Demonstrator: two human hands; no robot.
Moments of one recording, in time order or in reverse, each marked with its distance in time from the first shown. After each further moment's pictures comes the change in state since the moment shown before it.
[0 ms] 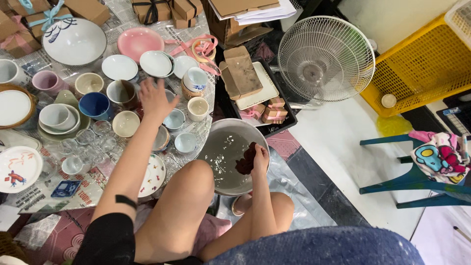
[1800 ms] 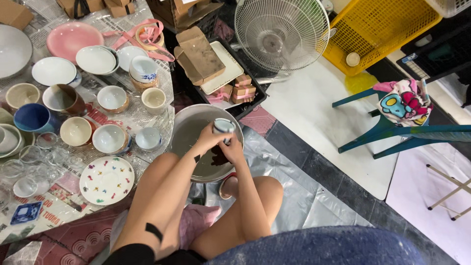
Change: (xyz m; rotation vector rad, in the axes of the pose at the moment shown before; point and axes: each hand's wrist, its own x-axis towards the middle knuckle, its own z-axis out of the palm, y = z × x) left_hand -0.157 0.266 0.081 -1.236 -0.640 -0.161; right_hand -0.049 -0.029 -0.024 -0.882 -0.229 -0.537
